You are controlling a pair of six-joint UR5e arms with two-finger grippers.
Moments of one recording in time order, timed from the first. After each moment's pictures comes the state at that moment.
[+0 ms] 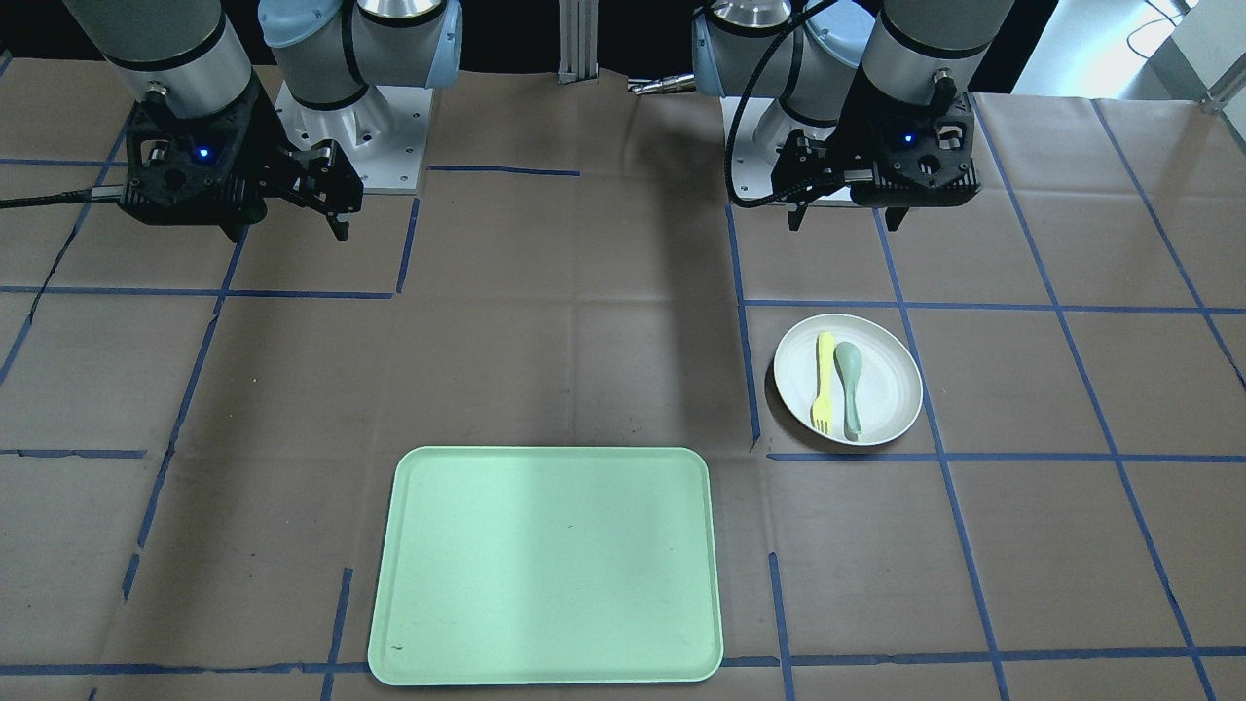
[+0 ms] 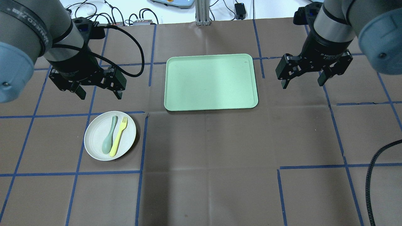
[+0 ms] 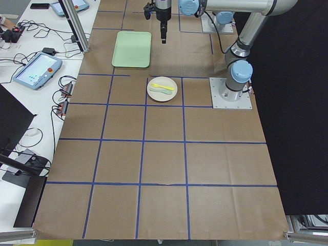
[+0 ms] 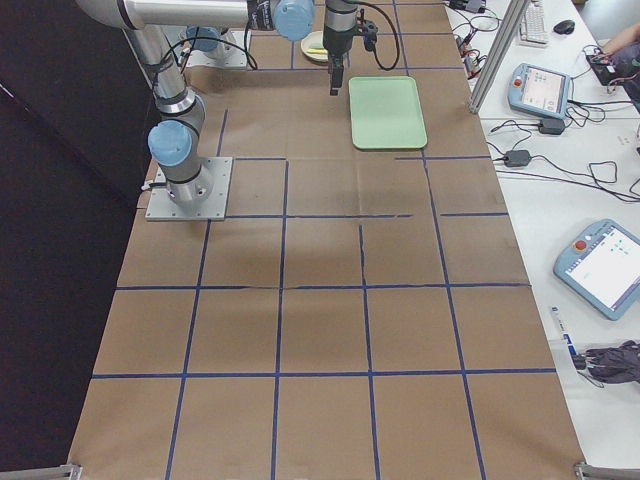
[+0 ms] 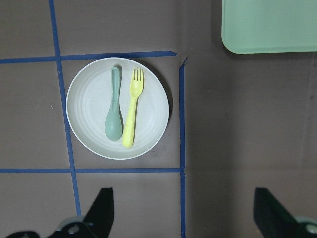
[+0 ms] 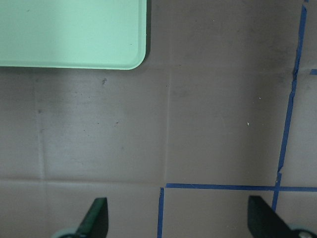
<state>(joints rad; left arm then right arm) -1.57 -1.49 -1.66 -1.61 1.62 0.01 1.55 -1.61 1.64 -1.54 -1.57 -0.06</state>
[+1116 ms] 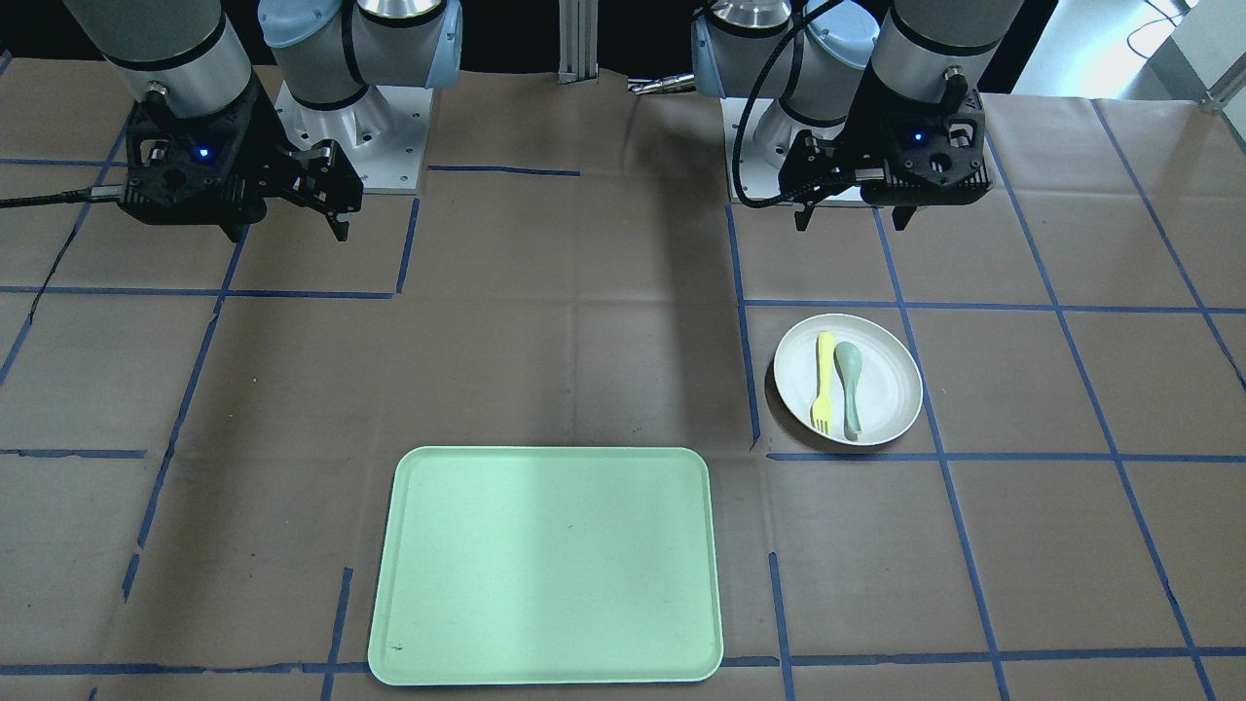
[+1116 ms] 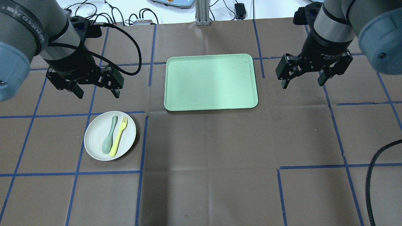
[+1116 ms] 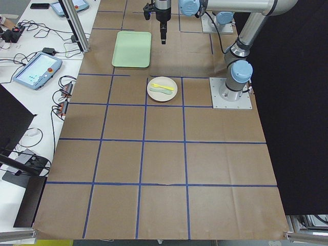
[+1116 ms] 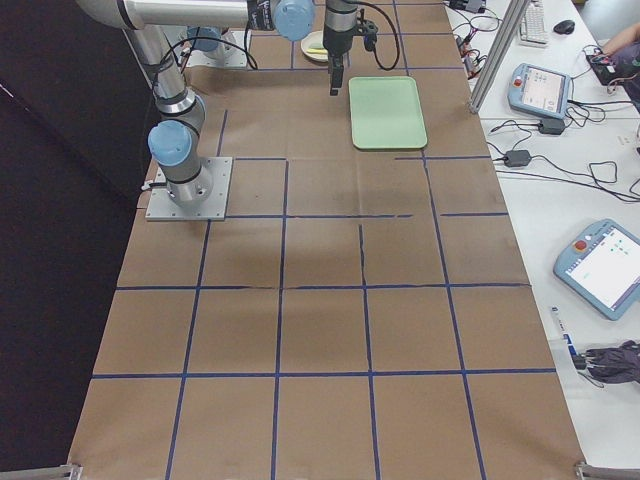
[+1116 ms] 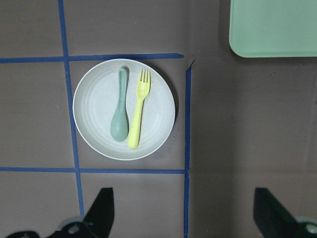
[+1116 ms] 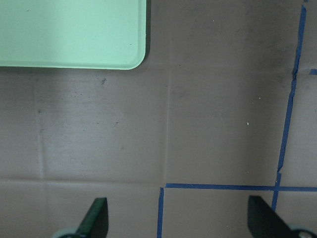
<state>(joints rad) -1.56 -1.49 -1.65 -1.61 1.62 0.02 1.55 -1.61 1.64 -1.54 -1.57 -0.06</state>
